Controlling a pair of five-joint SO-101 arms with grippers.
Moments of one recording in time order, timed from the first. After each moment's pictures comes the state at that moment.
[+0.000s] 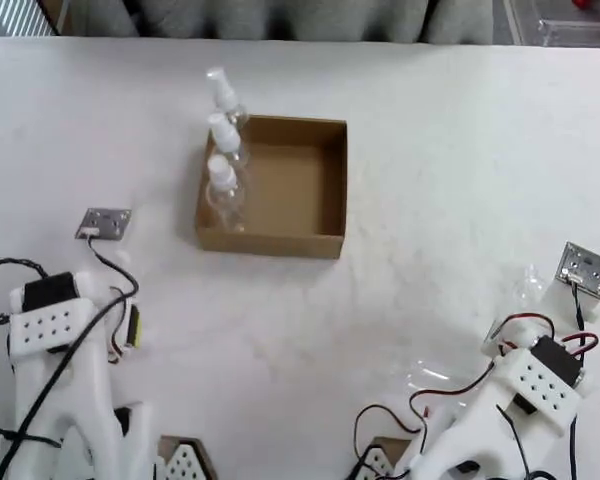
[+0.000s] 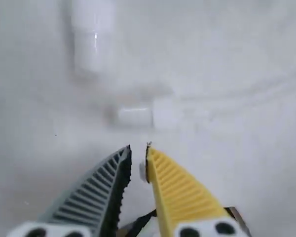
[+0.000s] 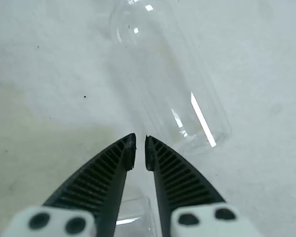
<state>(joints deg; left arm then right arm) -22.8 -38.8 58.5 78.9 -15.3 39.6 -49.5 68.2 53.9 14.8</state>
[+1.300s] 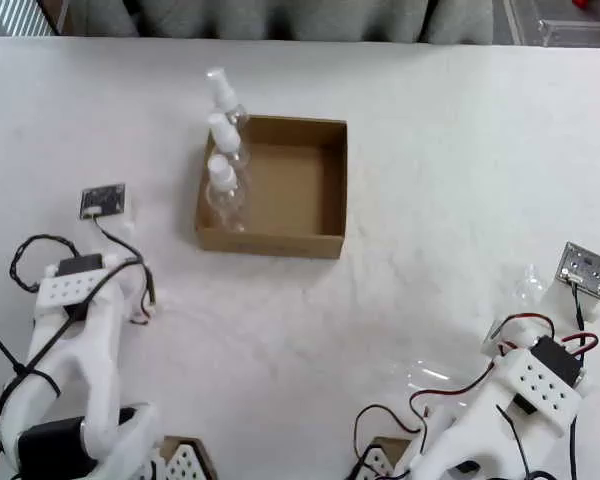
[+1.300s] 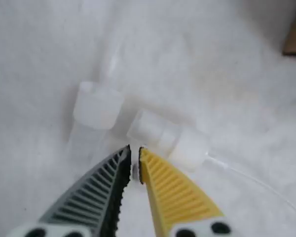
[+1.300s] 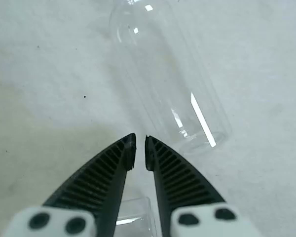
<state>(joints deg) -16.0 -21.2 57.8 51.2 4.2 39.6 -49.5 68.2 53.9 14.8</state>
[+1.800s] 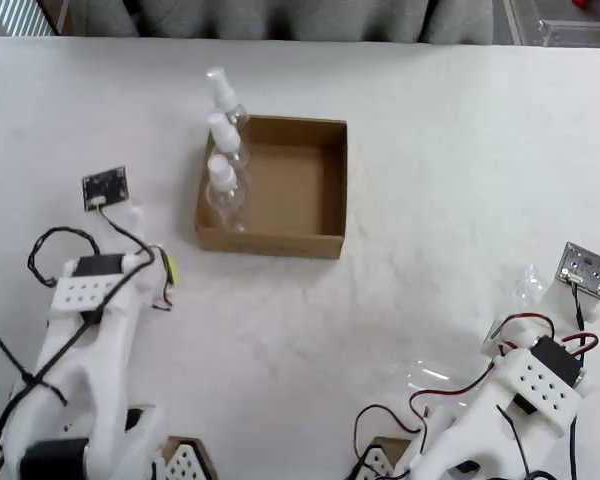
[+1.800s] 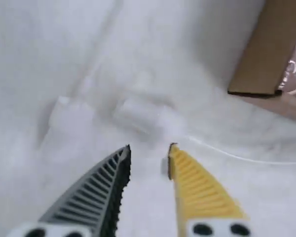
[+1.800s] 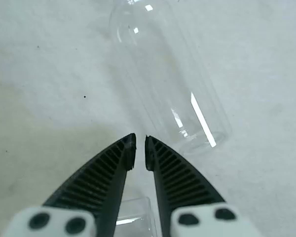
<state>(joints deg) -10.4 -29.0 57.8 51.6 16.1 39.6 -49.5 68.2 53.9 14.8</state>
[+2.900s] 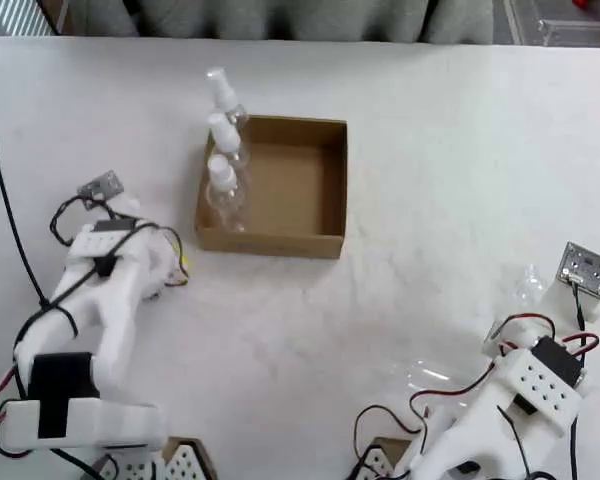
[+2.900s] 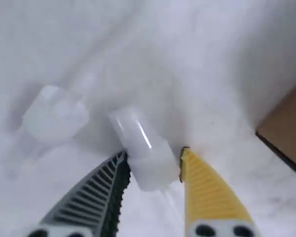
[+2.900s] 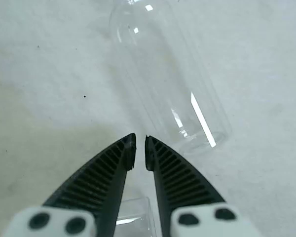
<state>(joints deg) -9.5 -2.6 43.4 52.5 32.6 39.6 -49.5 68.2 53.9 15.5</state>
